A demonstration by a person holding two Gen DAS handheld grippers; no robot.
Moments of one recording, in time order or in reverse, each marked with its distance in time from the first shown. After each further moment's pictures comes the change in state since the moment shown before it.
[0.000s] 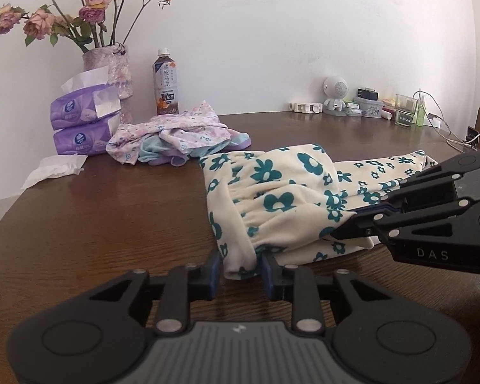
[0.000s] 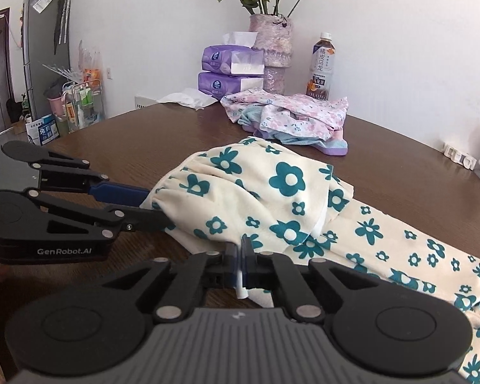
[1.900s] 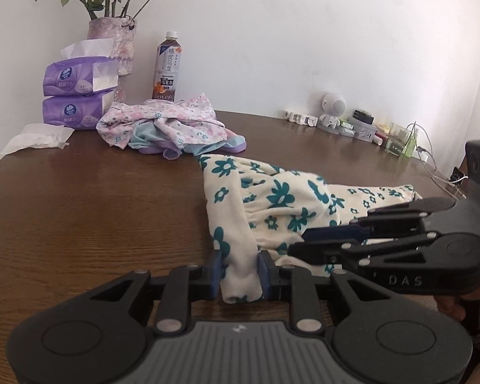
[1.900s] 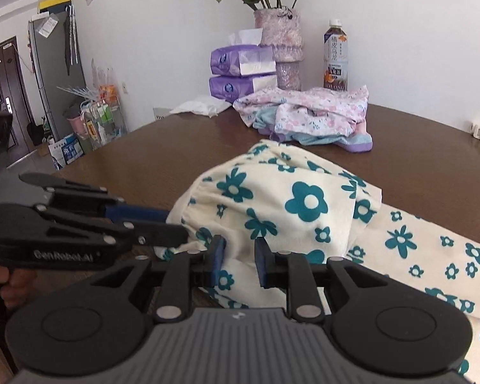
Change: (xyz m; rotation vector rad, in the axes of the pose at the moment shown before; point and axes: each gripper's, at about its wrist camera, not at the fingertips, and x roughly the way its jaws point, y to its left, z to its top) left arm 0.010 0.030 0.017 -0.166 0.008 -0.118; right arm 0.026 -0.022 0.014 0.087 0.008 0.132
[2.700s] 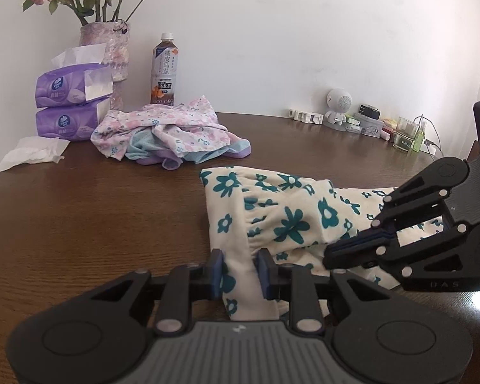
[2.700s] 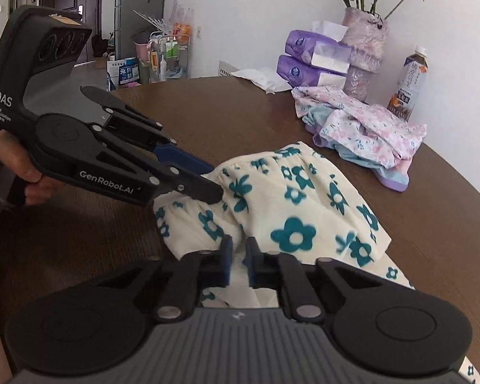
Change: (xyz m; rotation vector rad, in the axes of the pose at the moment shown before) left arm 0.027 0.000 0.010 0.049 0.016 0.035; right arm -0.001 -0.008 0.018 -0.387 0.144 0.093
